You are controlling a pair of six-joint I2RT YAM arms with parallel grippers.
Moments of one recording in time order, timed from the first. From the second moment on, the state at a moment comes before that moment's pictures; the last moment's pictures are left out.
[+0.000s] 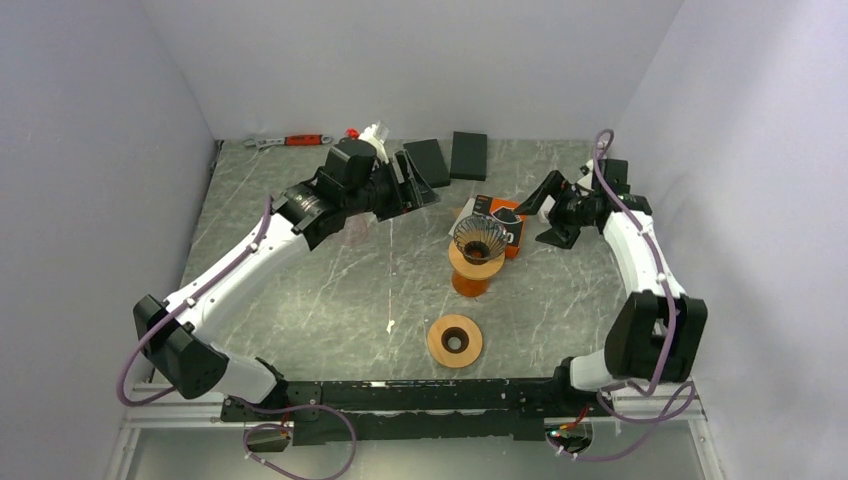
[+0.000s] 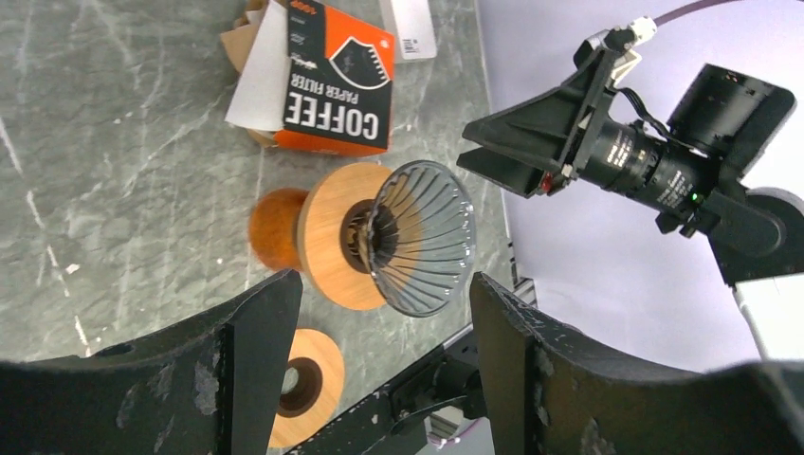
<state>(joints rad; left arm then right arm) -0.68 1.43 1.48 -0.50 0.13 -0.86 -0.12 1.38 1.17 -0.70 -0.57 0.58</state>
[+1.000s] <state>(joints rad) -0.58 1.35 1.24 -0.55 0.20 -0.91 0.06 2.09 1.49 -0.59 -0.58 0.43</state>
